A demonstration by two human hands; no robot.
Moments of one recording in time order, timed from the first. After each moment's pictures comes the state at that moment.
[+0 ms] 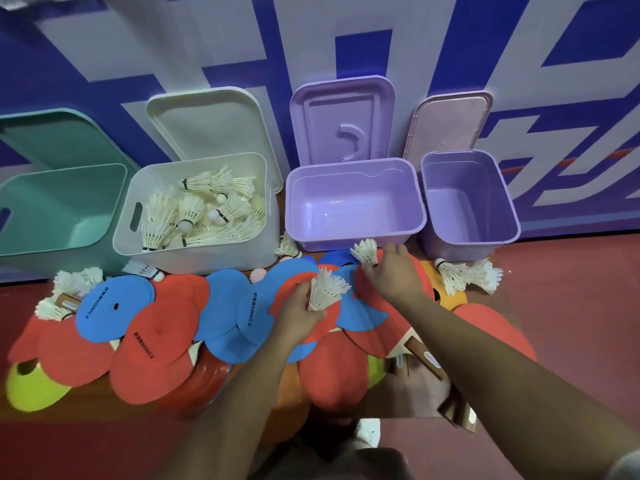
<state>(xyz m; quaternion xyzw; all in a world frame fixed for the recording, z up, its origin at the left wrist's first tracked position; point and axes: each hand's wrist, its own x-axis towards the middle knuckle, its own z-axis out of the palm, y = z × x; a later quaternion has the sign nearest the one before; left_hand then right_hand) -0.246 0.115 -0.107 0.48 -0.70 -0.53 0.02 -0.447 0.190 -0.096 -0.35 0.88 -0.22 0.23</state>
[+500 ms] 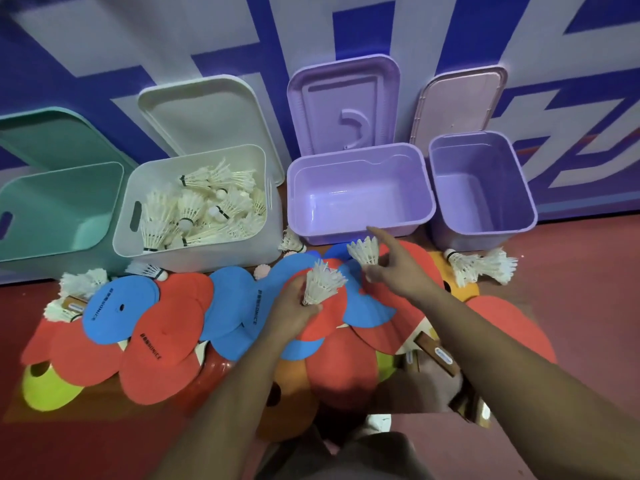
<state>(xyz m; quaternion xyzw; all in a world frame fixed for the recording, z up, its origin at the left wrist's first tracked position) -0.231 0.093 -0.121 0.47 -0.68 -0.56 0.04 -0.449 0.196 -0.091 -0.33 0.71 -0.45 0.42</state>
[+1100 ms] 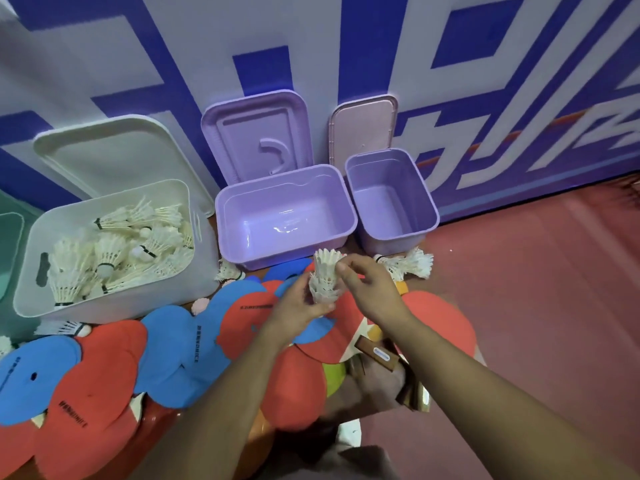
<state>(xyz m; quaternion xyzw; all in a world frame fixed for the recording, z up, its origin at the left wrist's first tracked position) -0.335 0.146 -0.084 0.31 -0.64 -0.70 0.02 -0.457 0.262 -0.044 -0.30 0.74 -0.54 0.26</state>
